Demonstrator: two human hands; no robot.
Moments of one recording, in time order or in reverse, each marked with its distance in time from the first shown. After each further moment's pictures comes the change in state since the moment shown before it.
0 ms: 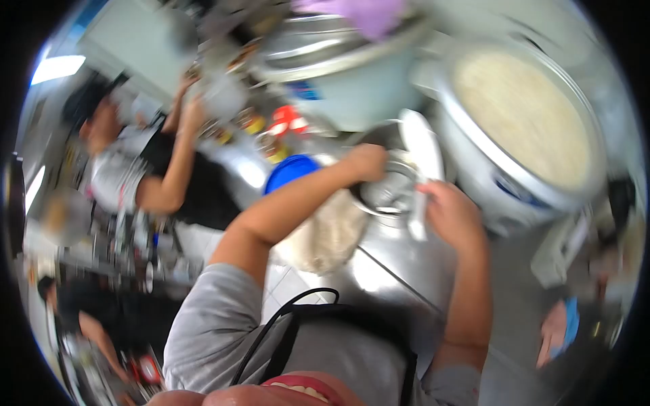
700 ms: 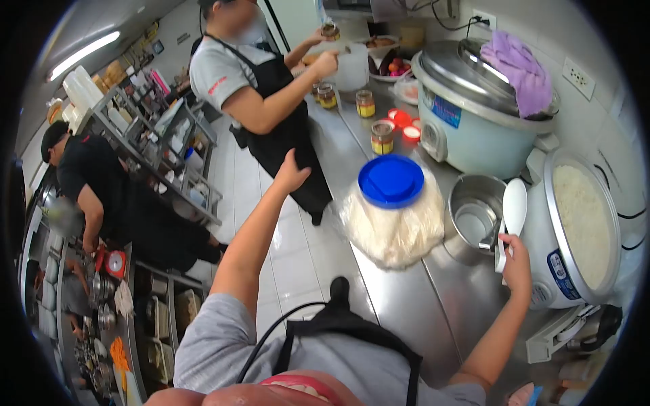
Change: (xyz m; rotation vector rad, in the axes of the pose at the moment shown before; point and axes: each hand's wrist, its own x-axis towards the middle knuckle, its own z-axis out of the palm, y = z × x) left_hand -0.326 -0.215 0.076 -0.425 0.836 -0.960; right_hand 0.014 -0.006 -0.003 0.041 -0.131 0.016
